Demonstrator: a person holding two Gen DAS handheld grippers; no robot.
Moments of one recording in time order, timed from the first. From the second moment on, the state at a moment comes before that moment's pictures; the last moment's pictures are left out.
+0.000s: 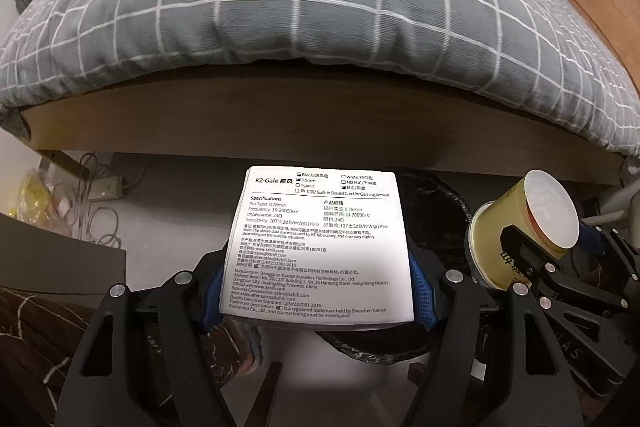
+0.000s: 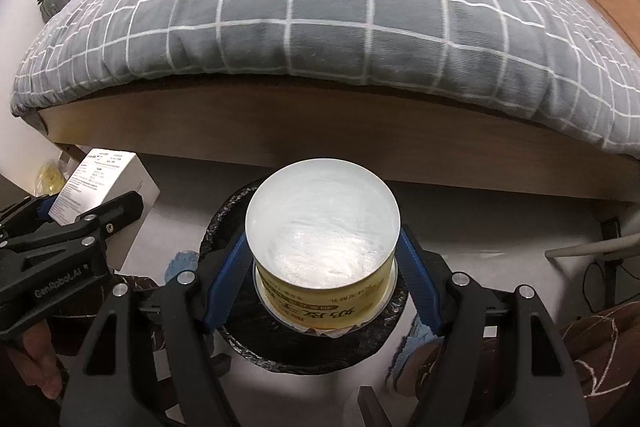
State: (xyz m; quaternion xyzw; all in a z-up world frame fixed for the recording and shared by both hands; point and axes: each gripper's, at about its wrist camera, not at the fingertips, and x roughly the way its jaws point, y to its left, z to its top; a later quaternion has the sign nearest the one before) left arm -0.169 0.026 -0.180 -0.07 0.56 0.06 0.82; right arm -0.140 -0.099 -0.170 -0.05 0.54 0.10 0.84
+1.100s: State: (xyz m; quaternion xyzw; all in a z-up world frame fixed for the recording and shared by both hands) left arm -0.166 0.000 -0.174 -0.06 0.56 0.05 0.83; right arm -0.140 -0.129 -0.147 -0.04 0.51 0.08 0.85
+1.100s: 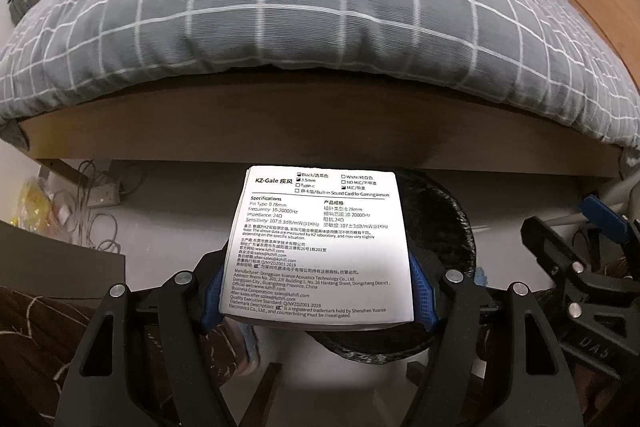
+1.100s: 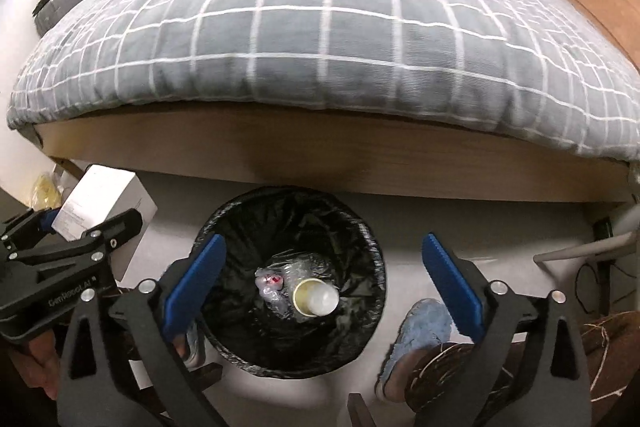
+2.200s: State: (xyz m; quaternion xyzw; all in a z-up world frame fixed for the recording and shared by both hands) left arm -0.156 -0.085 -0.174 -0.01 0.54 0.01 0.84; right arm -0.140 -0.185 -0.136 -0.01 0.50 0.03 0.86
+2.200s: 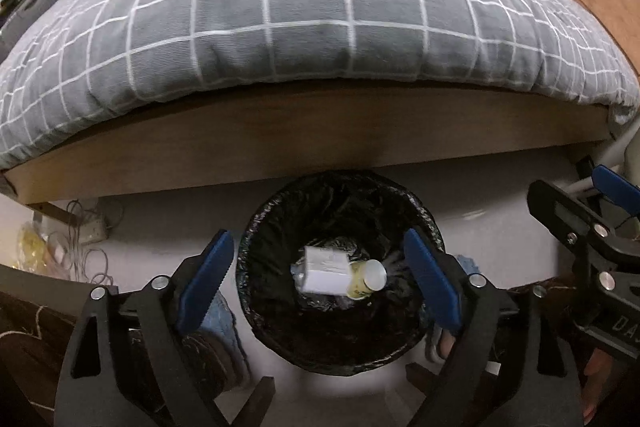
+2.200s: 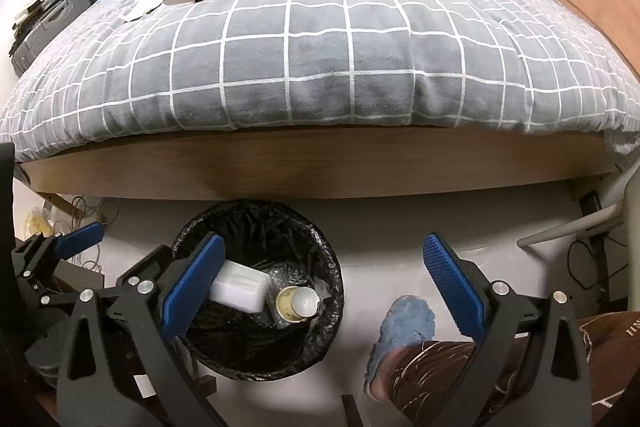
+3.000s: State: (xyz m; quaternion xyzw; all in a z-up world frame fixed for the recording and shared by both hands) left arm -0.144 -0.045 -0.113 0.00 0.48 0.03 0.88; right arm -0.136 -0.183 -0.089 -0.02 0.44 0.02 0.90
